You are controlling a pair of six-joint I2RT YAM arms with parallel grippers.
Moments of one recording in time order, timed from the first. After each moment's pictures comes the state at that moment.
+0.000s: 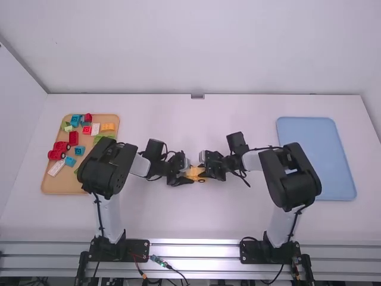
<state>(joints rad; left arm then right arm) -0.25 2.03 0.72 0.29 0.97 0.90 0.33 1.94 0.82 -0.06 -0.95 -1.08</state>
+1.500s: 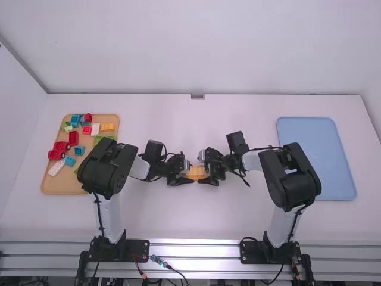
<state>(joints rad) -0.25 2.03 0.68 0.41 0.95 0.90 0.33 1.94 0.82 -0.02 -0.95 -1.07</state>
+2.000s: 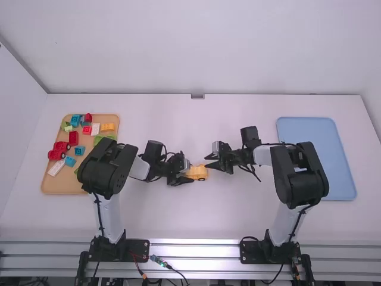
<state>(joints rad) -0.25 2.03 0.67 0.43 0.93 0.85 0.19 1.94 0.87 -0.11 -1.17 -1.17</state>
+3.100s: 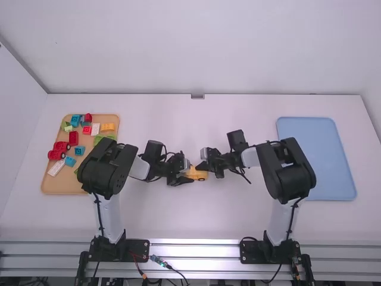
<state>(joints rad) -0.25 2.03 0.68 0.42 0.93 0.86 0.30 2.03 0.88 -0.01 -1.11 -1.13</state>
